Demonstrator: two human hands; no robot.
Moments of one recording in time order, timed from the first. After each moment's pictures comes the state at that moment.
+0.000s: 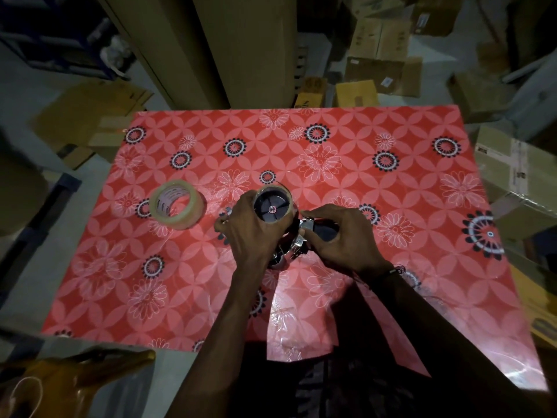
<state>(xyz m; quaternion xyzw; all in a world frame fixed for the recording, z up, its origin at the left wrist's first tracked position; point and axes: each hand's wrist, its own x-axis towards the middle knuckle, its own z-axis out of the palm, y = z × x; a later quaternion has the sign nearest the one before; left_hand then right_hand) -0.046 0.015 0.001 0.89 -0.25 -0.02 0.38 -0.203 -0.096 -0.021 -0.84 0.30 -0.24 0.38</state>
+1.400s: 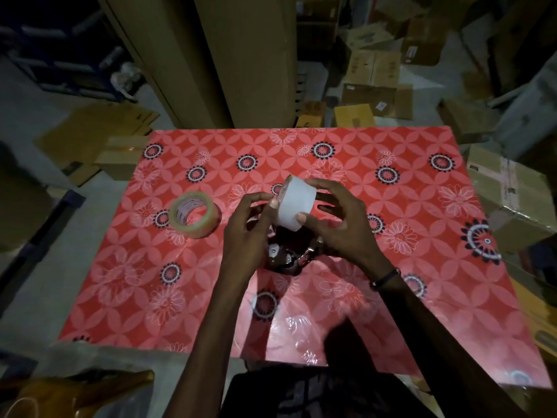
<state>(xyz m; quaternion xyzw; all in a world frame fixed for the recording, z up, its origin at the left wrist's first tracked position) -0.040 0.068 0.085 0.73 -0.25 -0.26 0.58 -0.173 -0.075 0.045 -0.75 0.23 -0.34 0.53</state>
